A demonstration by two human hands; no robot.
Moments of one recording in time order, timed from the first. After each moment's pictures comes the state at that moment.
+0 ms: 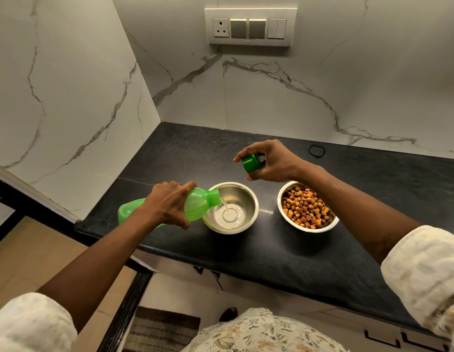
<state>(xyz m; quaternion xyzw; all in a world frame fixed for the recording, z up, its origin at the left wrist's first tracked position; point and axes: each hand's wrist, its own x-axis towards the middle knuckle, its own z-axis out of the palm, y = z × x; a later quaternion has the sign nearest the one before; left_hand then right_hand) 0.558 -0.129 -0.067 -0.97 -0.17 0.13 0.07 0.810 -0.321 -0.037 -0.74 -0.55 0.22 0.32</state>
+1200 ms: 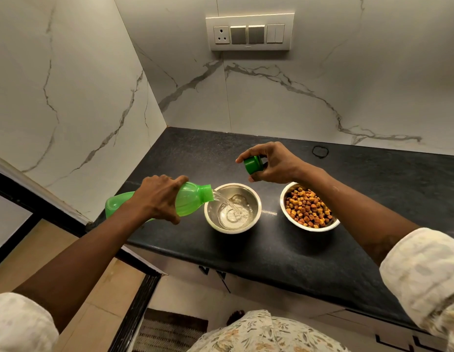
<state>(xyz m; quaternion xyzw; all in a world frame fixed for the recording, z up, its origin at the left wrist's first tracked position) 0.543 -0.120 -0.034 -0.96 -0.19 0.14 0.16 0.804 -0.328 -0.037 -0.74 -0.54 0.22 0.33</state>
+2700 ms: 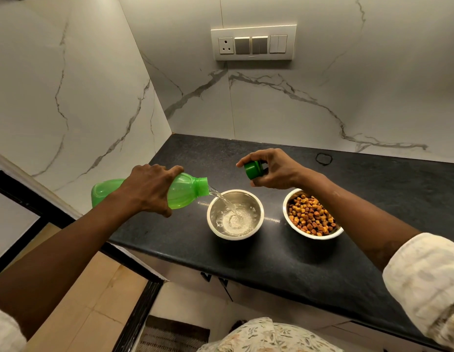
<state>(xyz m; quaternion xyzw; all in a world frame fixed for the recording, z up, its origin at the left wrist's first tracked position) 0.539 -0.113 0.014 -0.95 -0.19 0.10 0.22 0.805 -0.325 -0.035 -0.73 -0.56 0.22 0.33</state>
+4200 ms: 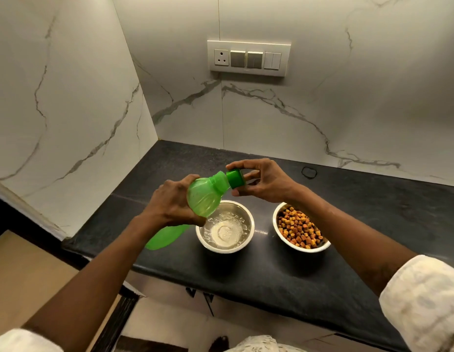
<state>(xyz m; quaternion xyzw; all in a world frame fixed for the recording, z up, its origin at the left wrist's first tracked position) 0.572 -0.136 -0.034 -0.97 -0.20 -0.08 -0.15 0.782 -0.320 -0.021 -0.69 -0.54 0.22 0.42</state>
